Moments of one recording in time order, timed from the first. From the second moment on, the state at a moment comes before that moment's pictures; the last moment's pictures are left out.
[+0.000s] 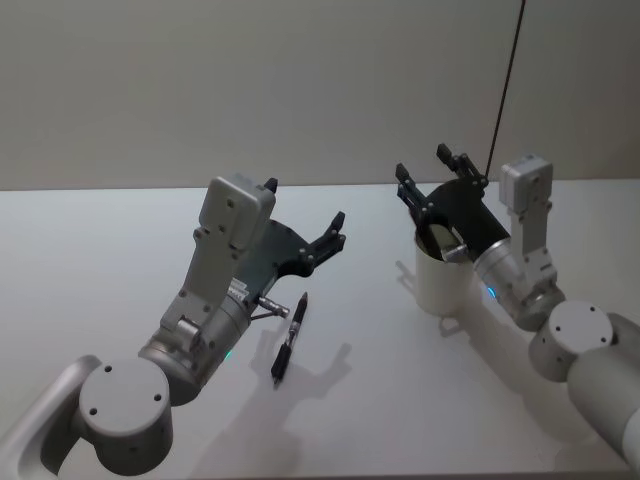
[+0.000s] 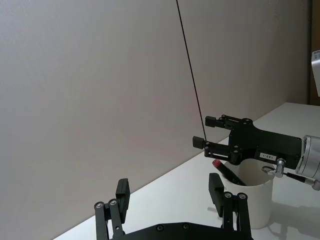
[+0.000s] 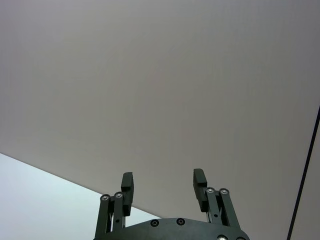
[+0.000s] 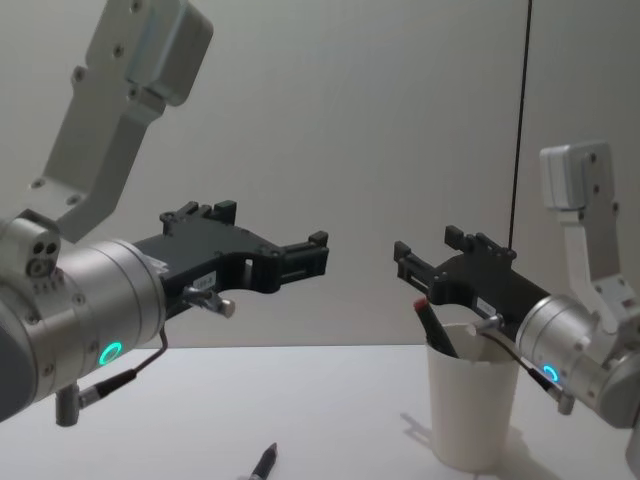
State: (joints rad) left arm -0.24 0.38 0.45 -1.63 -0.20 0.01 -0.01; right arm 0.86 -0.04 -0.25 -0.23 0.12 -0.82 0.36
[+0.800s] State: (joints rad) left arm -0.24 0.38 0.45 -1.63 -0.20 0.01 -0.01; right arm 0.80 -0.04 -0.21 -0.40 0.15 -0.70 0.37
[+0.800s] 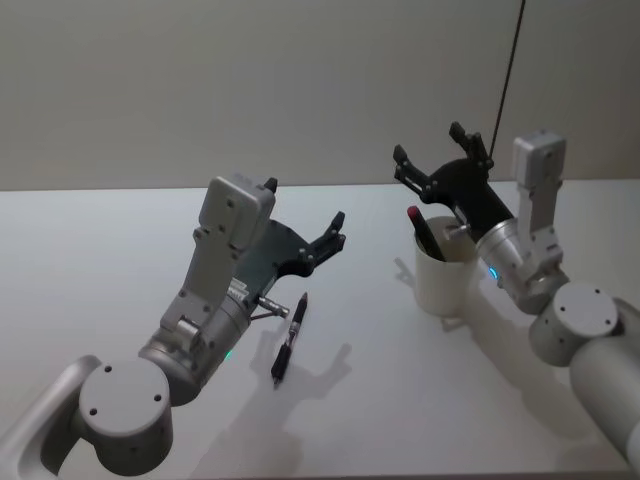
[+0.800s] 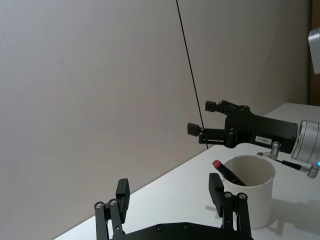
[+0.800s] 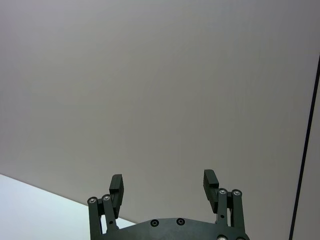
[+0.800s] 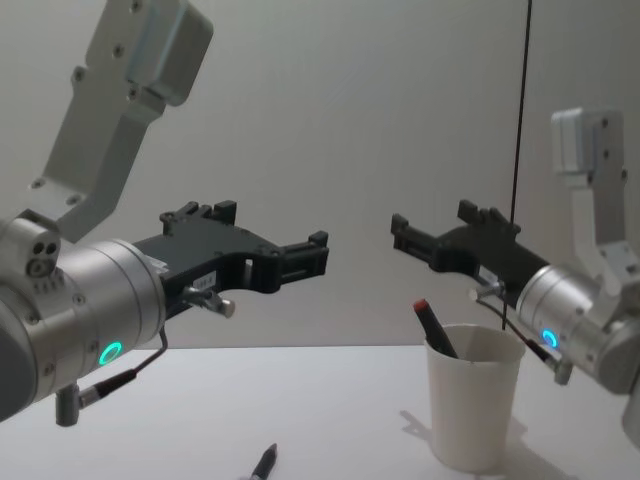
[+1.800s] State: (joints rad) left arm -0.24 0.38 0.45 -1.63 -0.20 0.01 -0.01; right arm 0.46 0.06 -0.18 -1.18 0.16 -0.13 0.19
